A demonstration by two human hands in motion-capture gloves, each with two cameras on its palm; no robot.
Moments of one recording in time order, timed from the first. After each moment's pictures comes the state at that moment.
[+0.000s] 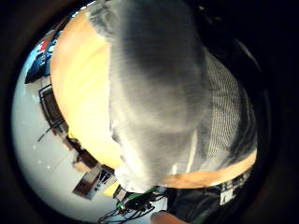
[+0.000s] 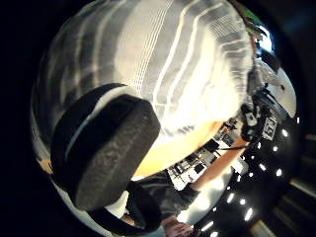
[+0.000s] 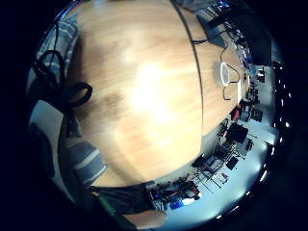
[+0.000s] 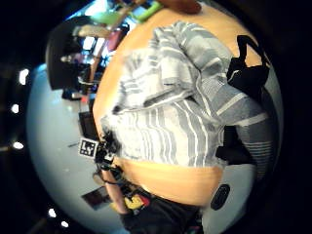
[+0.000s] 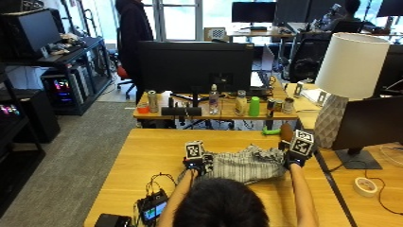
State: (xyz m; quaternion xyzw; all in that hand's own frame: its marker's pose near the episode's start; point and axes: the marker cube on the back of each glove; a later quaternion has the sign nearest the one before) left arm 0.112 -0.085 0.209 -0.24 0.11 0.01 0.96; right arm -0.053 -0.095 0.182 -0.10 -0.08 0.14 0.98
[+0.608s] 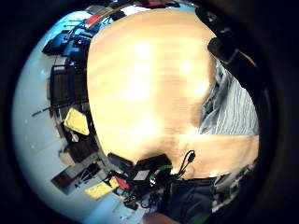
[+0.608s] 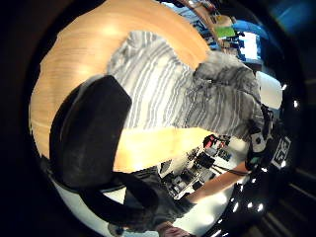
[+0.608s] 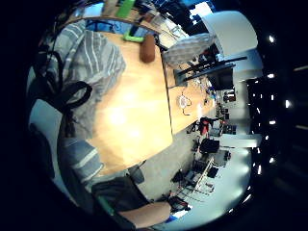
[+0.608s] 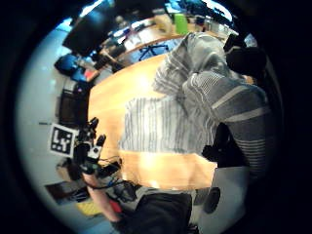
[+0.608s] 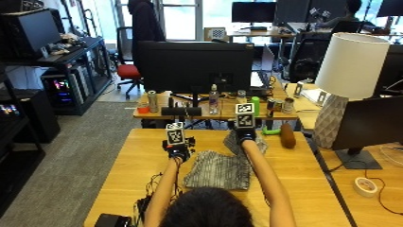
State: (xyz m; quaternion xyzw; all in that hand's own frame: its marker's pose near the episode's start) left arm 0.019 -0.069 0.104 -0.10 0.11 -0.09 0.98; right arm -0.273 -0.139 0.063 0.04 0.07 -0.01 1.00
